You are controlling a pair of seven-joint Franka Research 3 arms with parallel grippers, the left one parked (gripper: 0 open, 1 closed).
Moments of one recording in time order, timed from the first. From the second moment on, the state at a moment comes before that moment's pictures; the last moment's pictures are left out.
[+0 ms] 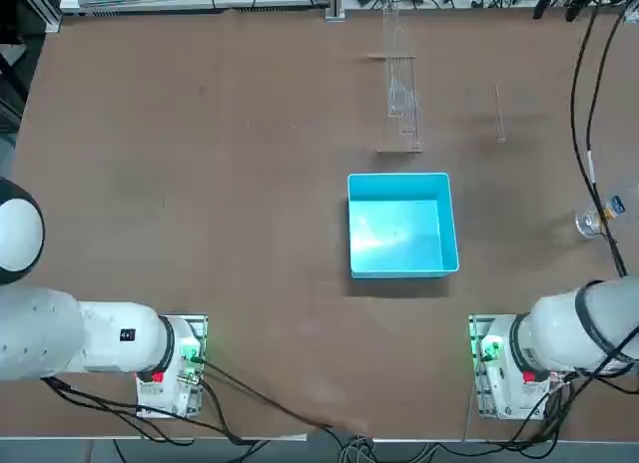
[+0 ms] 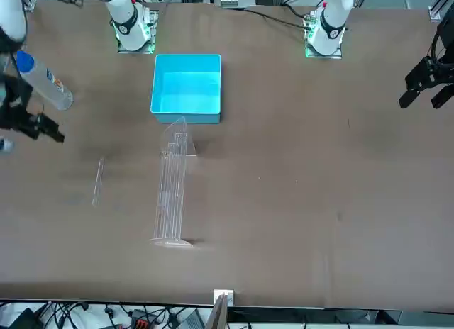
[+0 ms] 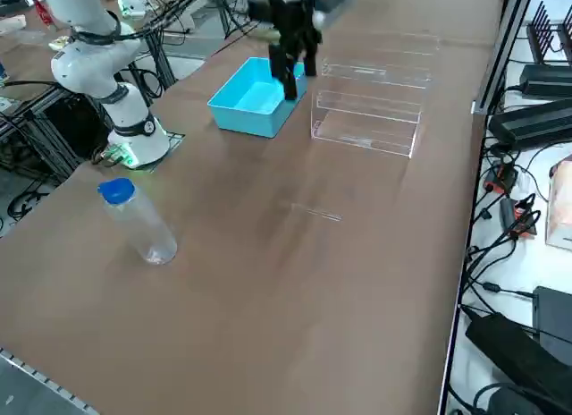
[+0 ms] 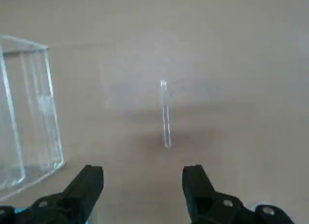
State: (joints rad) arm -0.10 0.17 0.03 -1.65 0.00 1.85 0.04
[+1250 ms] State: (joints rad) arm -0.11 0.52 0.03 -1.73 -0.02 2.19 0.04
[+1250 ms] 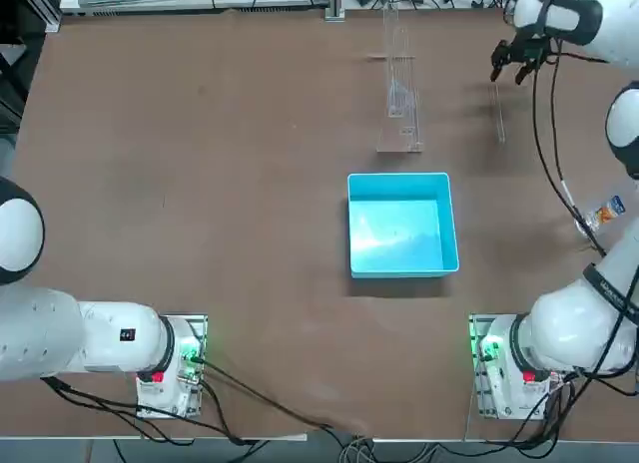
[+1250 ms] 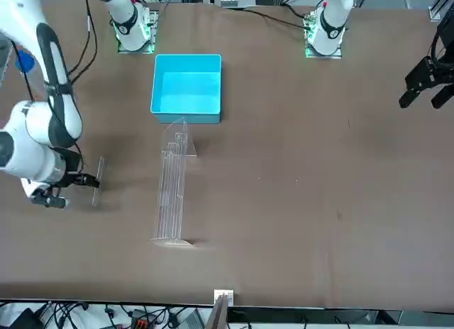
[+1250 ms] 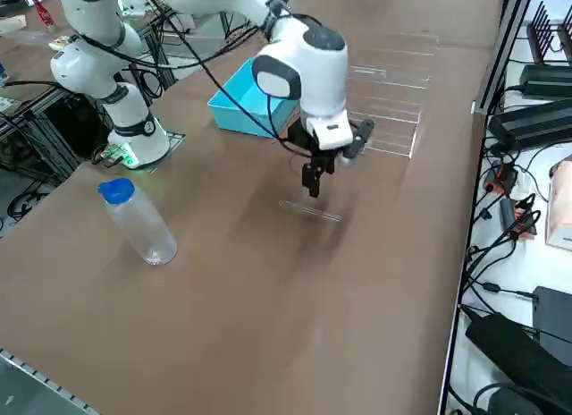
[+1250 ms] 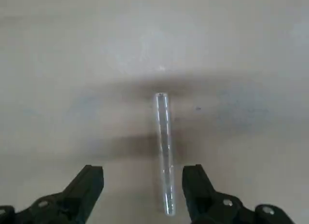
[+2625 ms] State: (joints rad) arm -0.15 0.64 0.03 -1.74 -0.04 2.30 0.03
